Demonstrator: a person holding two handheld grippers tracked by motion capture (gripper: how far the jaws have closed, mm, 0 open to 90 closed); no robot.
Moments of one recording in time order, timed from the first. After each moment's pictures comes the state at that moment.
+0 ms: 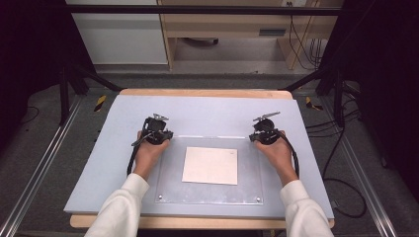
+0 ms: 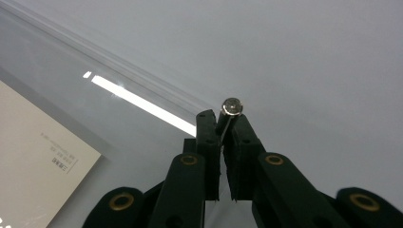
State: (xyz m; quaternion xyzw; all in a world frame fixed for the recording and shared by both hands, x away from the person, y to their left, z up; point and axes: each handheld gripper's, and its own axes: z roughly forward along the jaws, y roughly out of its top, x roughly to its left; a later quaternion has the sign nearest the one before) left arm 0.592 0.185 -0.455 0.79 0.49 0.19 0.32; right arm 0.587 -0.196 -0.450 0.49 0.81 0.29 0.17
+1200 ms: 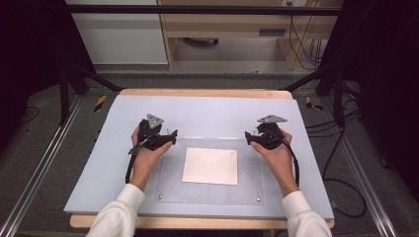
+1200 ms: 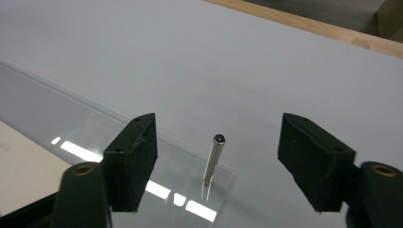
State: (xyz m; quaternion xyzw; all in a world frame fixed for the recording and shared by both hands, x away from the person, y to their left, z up) left arm 0.564 0.189 -0.441 0.74 0.46 0.29 0.39; right arm 0.560 -0.195 -0.437 0.48 0.75 0.37 0.27
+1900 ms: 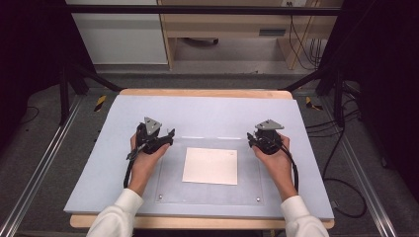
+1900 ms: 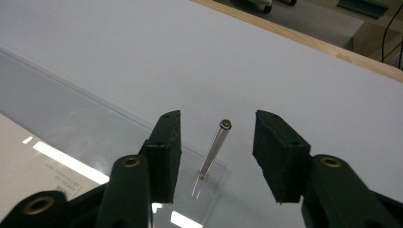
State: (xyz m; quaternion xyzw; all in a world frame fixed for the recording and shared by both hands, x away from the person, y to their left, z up) left arm 0.550 0.192 -0.445 0.72 0.45 0.32 0.42; right arm 0.549 -0.190 -0.446 0.46 0.75 0.35 0.31
